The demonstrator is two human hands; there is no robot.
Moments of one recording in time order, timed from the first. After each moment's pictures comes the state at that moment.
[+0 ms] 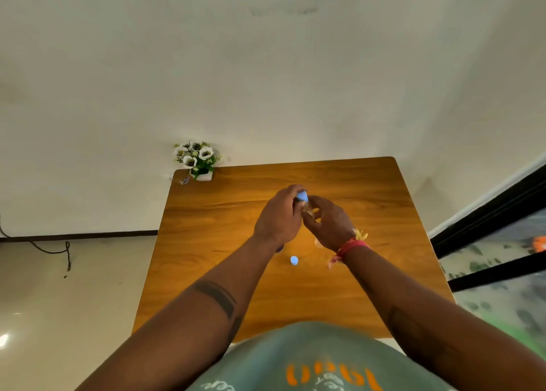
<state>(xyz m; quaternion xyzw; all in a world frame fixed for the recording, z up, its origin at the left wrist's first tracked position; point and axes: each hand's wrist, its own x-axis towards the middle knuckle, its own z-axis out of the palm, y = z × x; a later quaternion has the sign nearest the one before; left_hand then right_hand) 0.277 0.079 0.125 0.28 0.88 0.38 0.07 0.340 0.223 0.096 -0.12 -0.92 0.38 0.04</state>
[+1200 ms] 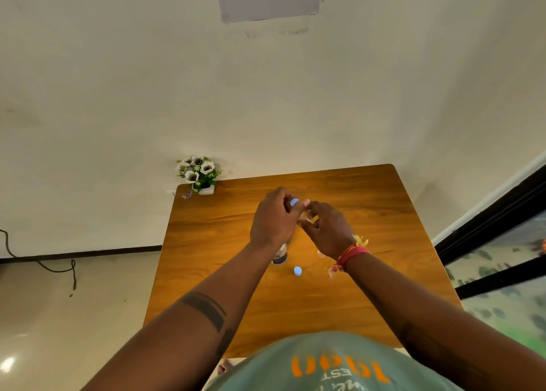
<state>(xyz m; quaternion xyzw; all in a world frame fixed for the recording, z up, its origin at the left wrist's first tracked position) 0.274 0.080 0.151 0.19 0.89 0.41 0.03 0.339 0.216 0.108 -0.13 -0.92 0.37 0.07</state>
